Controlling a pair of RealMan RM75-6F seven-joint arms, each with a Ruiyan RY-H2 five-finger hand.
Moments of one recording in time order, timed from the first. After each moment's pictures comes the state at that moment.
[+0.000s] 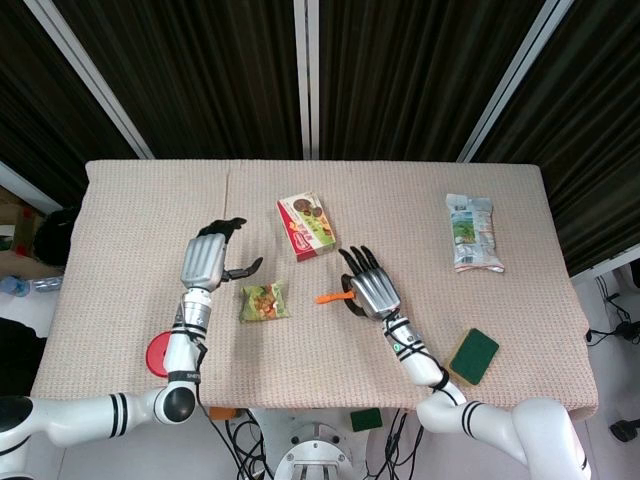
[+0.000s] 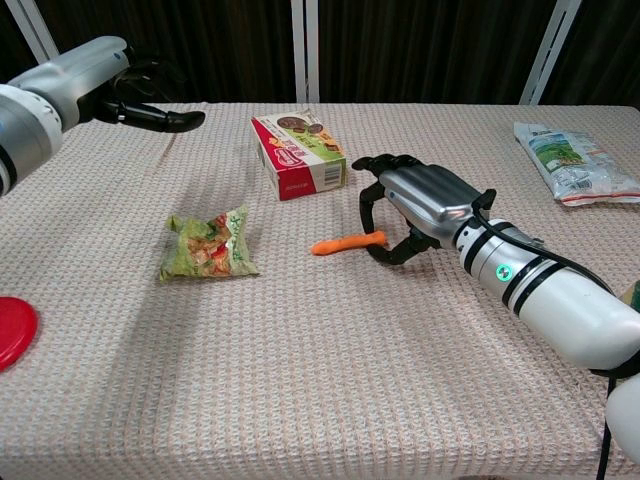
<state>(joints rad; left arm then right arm) -0.67 -1.69 -0.34 -1.60 0.87 1.27 0.43 0.68 -2.03 0.15 -0.88 -1.43 1.07 -0.10</state>
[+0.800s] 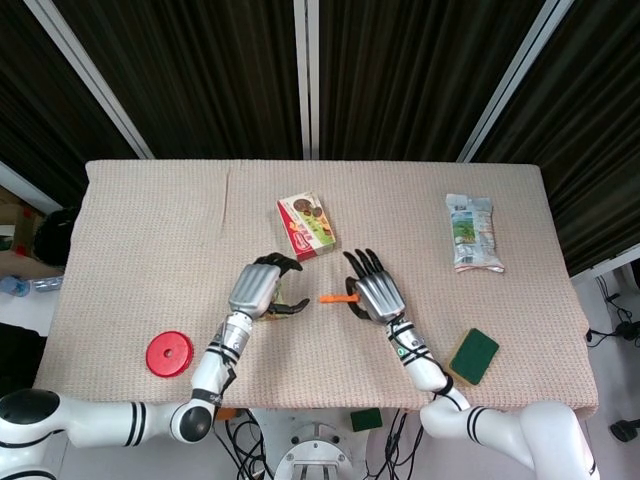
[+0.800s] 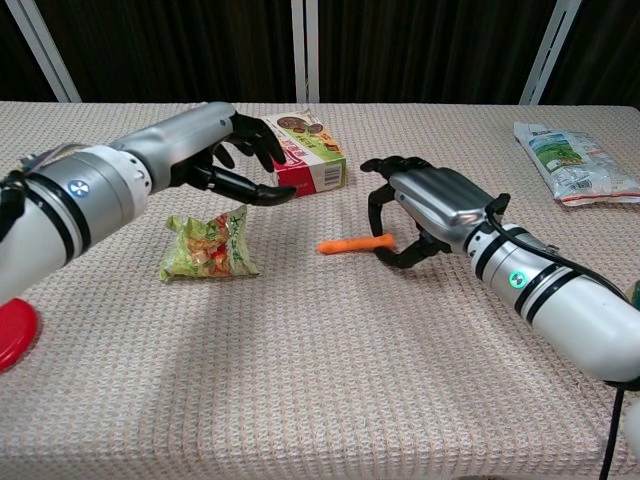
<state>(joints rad) -0.73 -1.78 -0.25 -1.62 0.92 1.14 0.46 0.65 -2.01 0.15 -0.93 -1.42 1.09 -0.12</state>
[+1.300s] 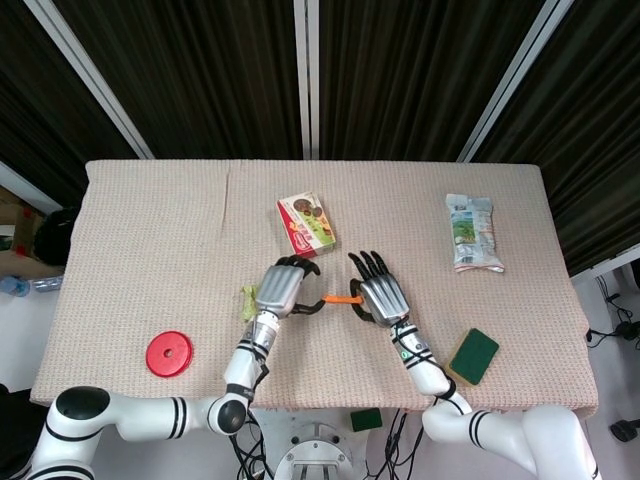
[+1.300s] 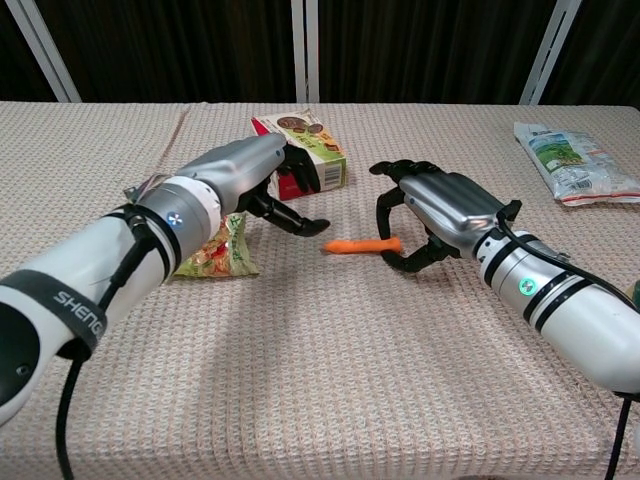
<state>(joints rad) -0.82 -1.98 -0.29 -1.41 0.86 1.13 0.54 0.62 -2.01 0.14 -0.93 -1.42 1.11 -0.11</state>
